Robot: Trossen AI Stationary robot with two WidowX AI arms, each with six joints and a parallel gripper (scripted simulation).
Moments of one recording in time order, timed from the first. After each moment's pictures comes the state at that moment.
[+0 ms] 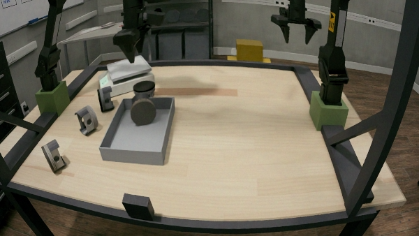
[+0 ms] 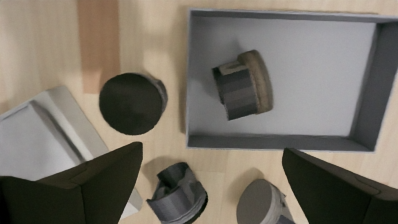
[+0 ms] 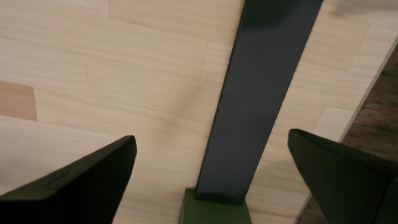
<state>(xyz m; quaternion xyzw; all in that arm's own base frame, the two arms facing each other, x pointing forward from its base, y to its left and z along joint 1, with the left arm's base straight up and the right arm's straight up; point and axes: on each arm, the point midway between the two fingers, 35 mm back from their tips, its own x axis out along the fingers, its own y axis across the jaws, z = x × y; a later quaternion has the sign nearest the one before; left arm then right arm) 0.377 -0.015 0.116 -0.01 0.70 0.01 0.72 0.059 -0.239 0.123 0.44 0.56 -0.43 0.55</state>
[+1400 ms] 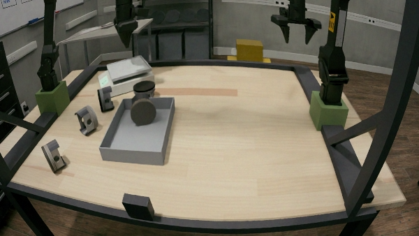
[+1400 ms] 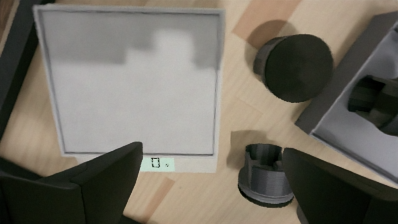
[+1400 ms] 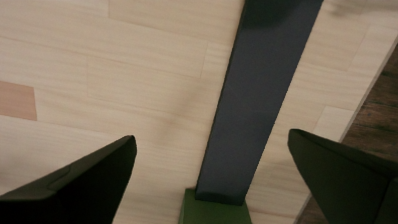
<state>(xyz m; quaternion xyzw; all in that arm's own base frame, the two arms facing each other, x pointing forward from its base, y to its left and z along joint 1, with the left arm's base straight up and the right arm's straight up) 0.286 0.134 0.112 -0.18 0.68 0.18 0.68 0.059 -0.239 0.123 0.44 0.56 -0.43 0.55</state>
